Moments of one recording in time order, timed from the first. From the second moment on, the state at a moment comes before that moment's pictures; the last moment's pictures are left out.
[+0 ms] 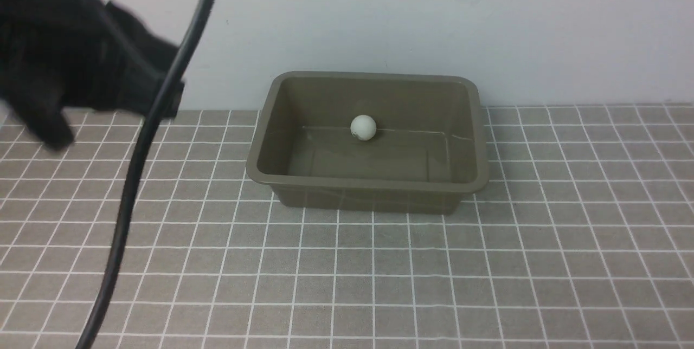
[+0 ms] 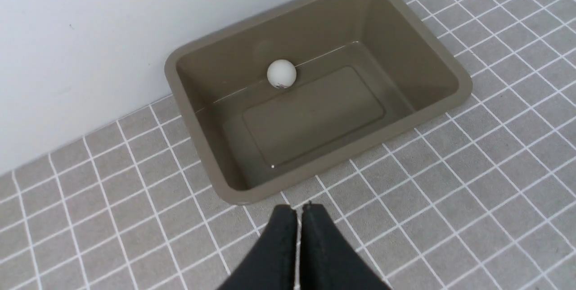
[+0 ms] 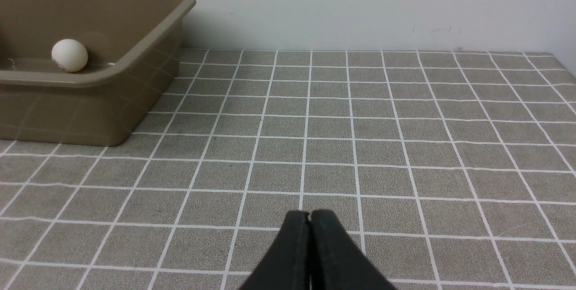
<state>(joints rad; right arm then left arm) -0.01 -0.01 0.02 0.00 0.40 0.06 -0.42 1.00 -1.13 -0.11 0.80 0.15</state>
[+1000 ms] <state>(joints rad) -0.01 -0.01 0.02 0.00 0.40 0.06 -0.42 0.52 -0.66 -0.18 0.63 0.07</state>
